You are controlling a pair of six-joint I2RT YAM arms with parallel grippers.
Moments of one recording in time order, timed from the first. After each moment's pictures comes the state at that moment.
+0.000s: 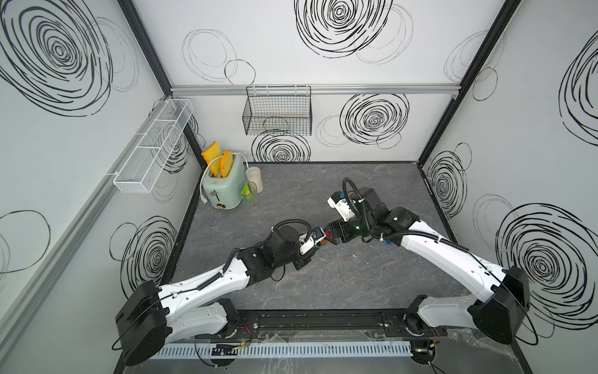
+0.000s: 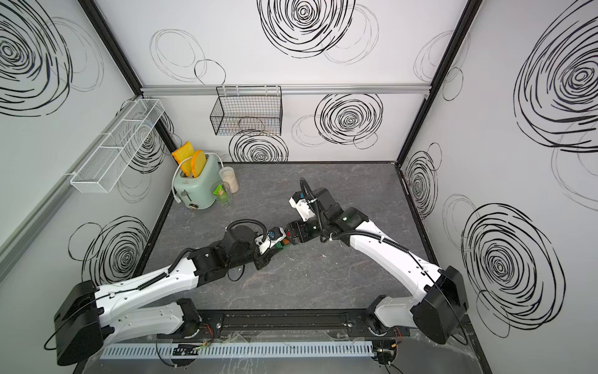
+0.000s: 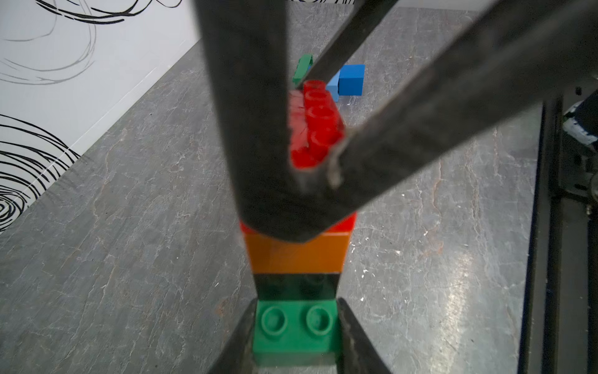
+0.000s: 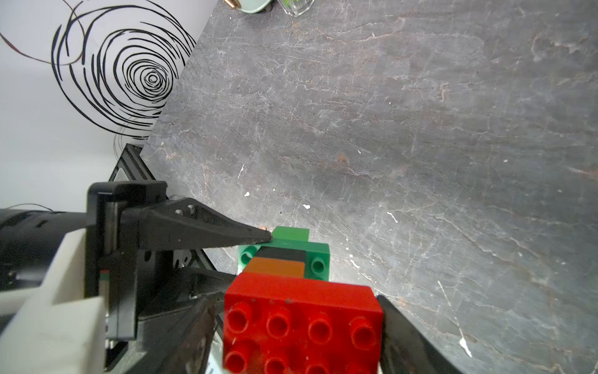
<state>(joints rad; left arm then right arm) -0.87 1.12 0.67 -0.13 0.05 0.22 0.74 1.31 1.15 -0.68 -0.36 0.34</state>
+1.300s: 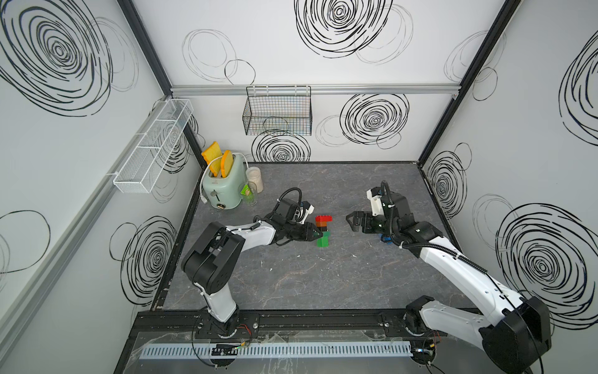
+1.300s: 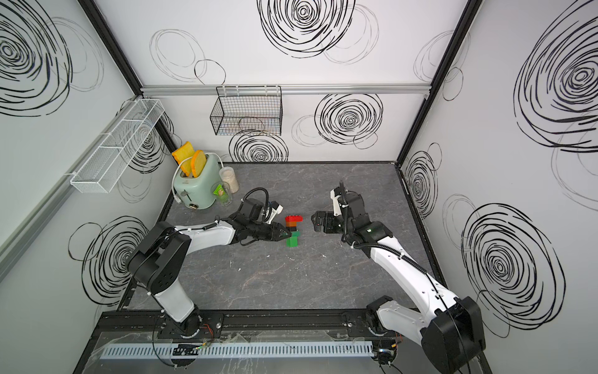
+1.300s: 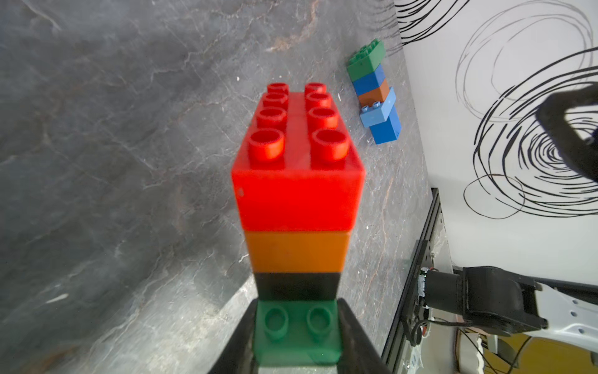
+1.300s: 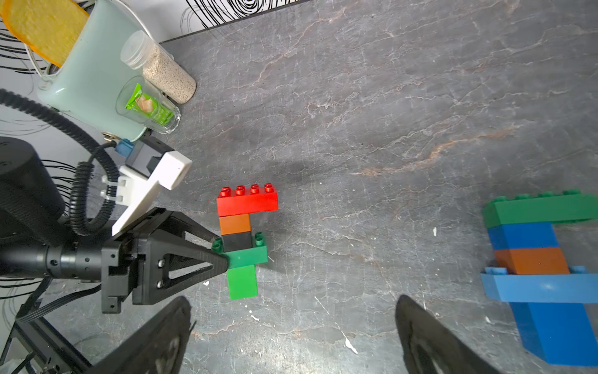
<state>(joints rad) -0.51 1.75 0.90 0.03 0.68 -0.51 0.48 1.11 0.87 -0.47 -0.12 0.46</state>
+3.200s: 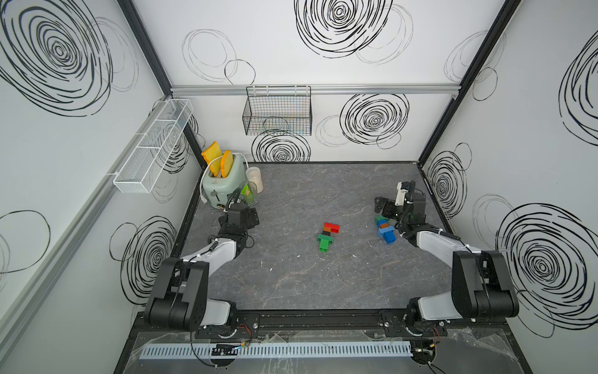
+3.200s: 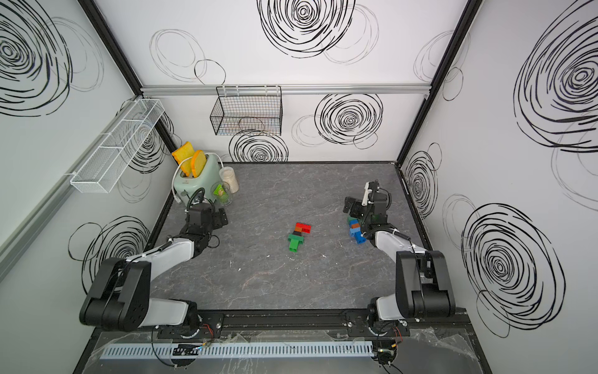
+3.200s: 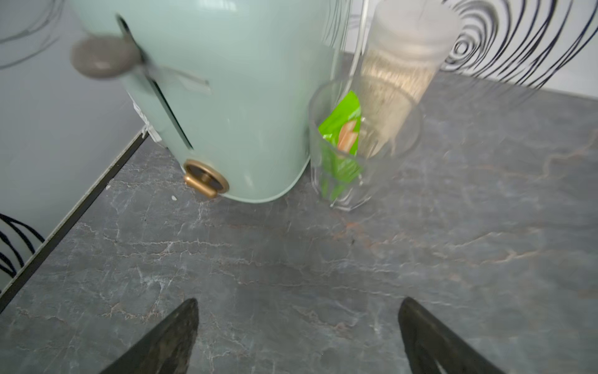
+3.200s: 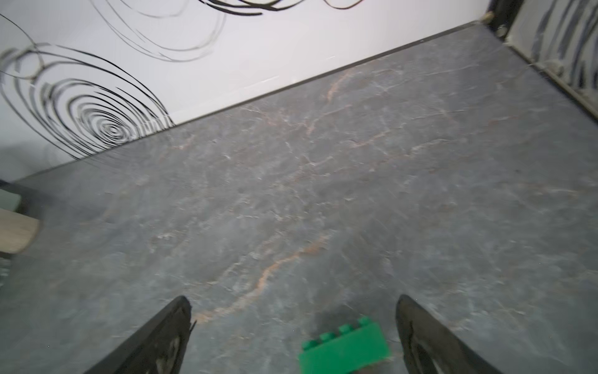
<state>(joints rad) -0.08 1.44 0.53 0.29 -0.35 -0.24 0.04 1.43 0.61 0.30 -0.08 0.27</state>
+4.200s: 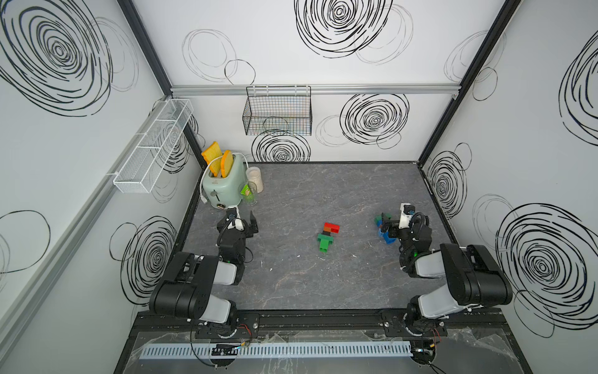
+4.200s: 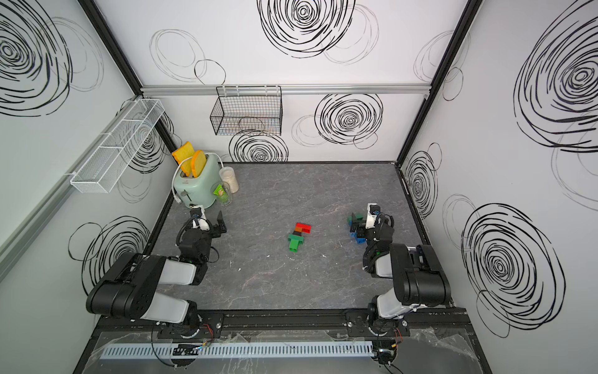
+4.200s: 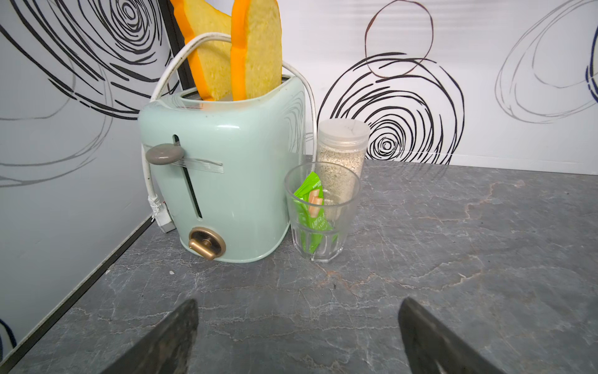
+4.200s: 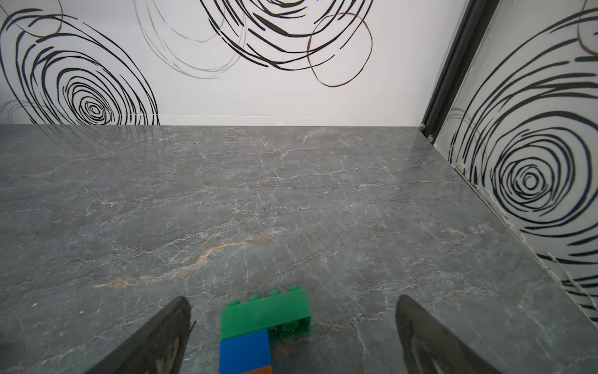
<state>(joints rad) -0.09 1.48 0.18 1.15 -0.28 -0.05 -0.03 1.52 0.22 1.09 -0.09 0.01</state>
